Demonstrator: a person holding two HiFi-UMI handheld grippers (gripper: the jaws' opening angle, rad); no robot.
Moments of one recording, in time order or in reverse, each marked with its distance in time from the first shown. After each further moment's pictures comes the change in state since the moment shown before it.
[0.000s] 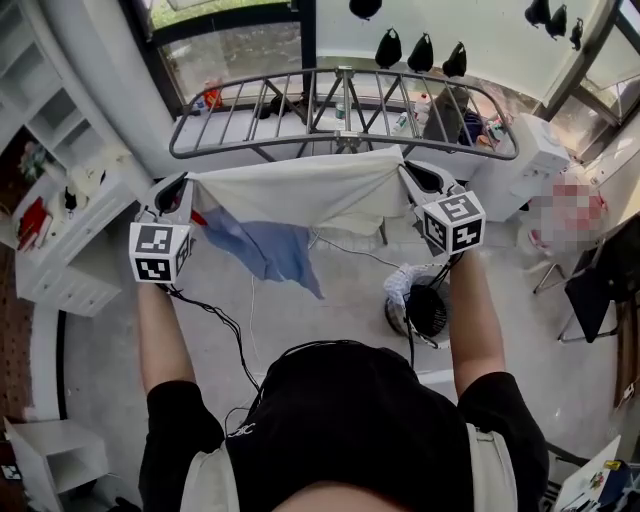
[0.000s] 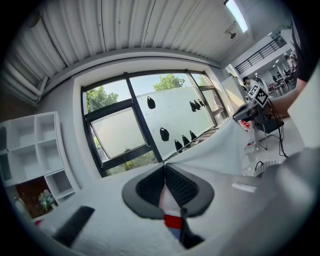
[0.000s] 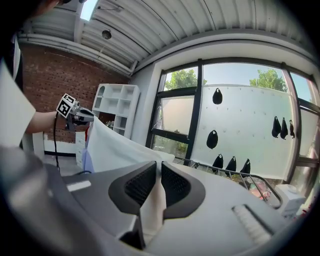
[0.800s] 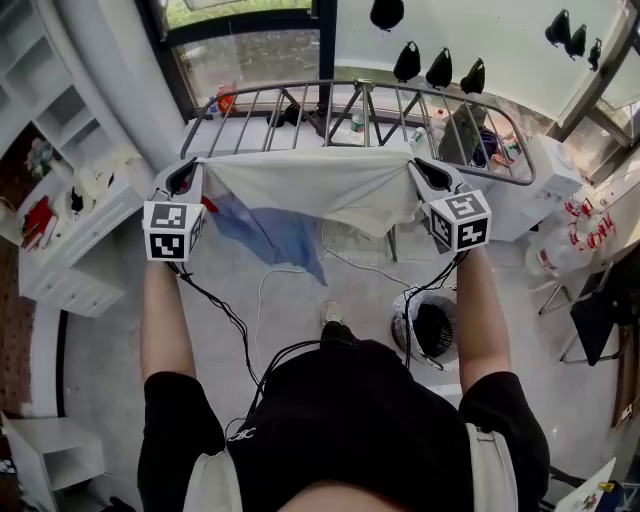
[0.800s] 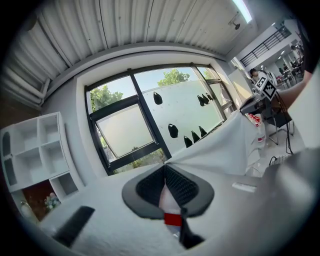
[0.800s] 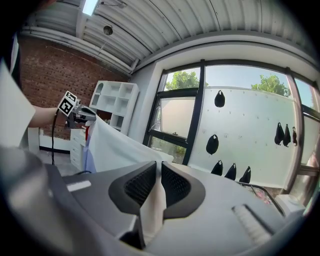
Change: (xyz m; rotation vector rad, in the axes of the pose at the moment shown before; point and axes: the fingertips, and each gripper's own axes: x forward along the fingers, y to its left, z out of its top) left arm 0.066 0.058 -0.008 0.019 0.035 0.083; right arm 0.070 -0.024 0.022 -0.047 -0.016 -0.022
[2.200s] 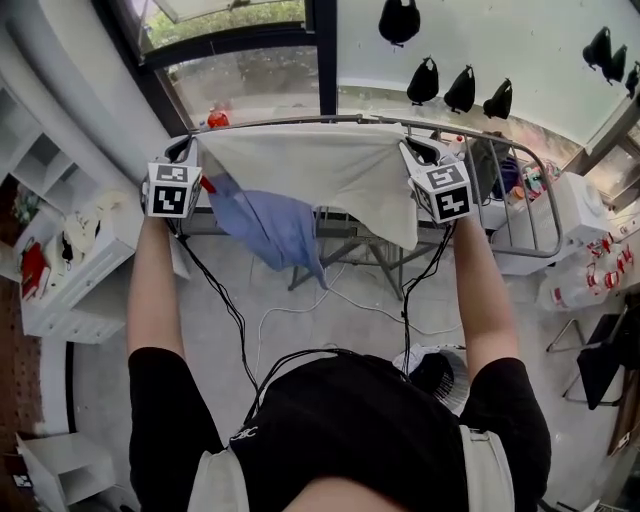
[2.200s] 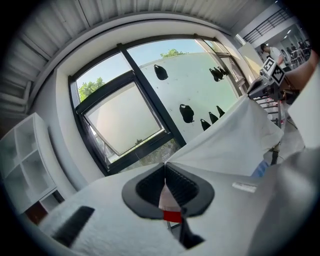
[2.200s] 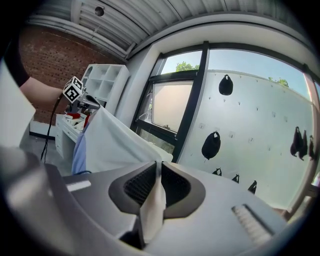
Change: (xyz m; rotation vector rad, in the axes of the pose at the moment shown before) left arm 0.341 0.101 0.017 0.084 0.173 0.074; right arm 0.280 -0.206 -0.001 -0.085 0.074 -0.019
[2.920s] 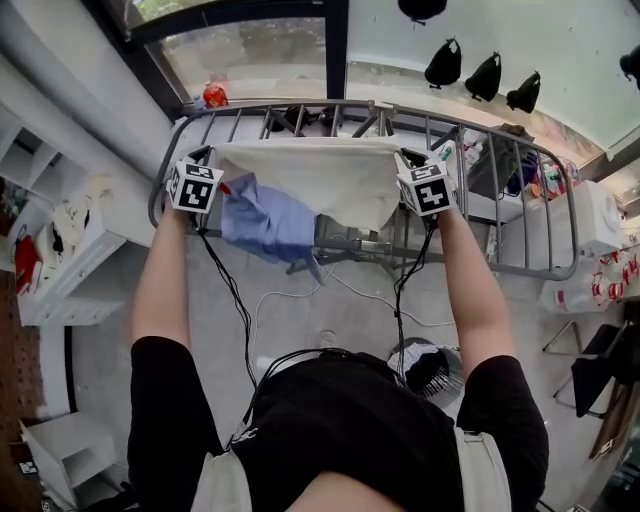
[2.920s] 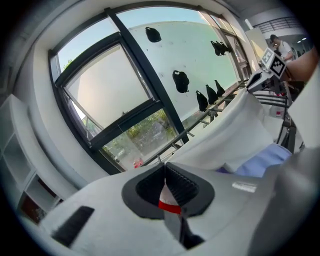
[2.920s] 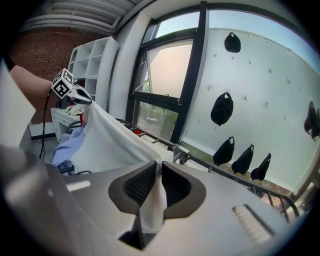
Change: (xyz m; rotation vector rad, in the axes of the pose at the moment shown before) left arm 0.136 -0.059 -0.109 -0.011 0.262 -0.103; right arm 0.130 -0.006 -0.126 0.086 0.295 0.049
